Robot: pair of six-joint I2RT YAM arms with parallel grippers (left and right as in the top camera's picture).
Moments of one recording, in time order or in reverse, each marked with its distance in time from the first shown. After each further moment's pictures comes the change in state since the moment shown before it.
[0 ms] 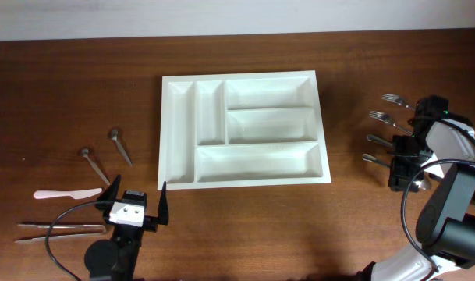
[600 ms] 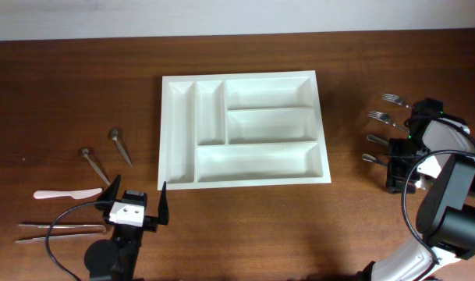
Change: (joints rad) left arm 0.000 0.000 0.000 0.000 0.000 0.000; right arm 0.000 0.060 0.000 0.018 -0.004 0.000
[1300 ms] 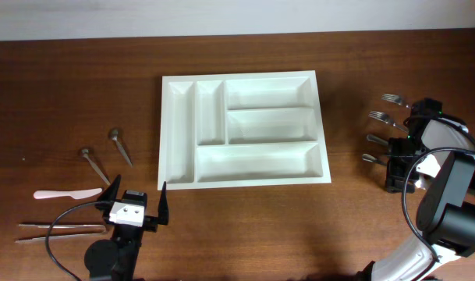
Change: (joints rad) left arm 0.000 0.000 0.000 0.000 0.000 0.000; right arm 0.000 0.019 0.000 0.015 -0.001 0.000
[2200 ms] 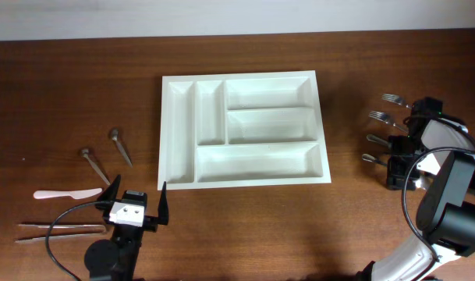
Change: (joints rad) left arm 0.000 0.000 0.000 0.000 0.000 0.000; right arm 0.000 0.002 -0.005 0.051 0.000 -0.056
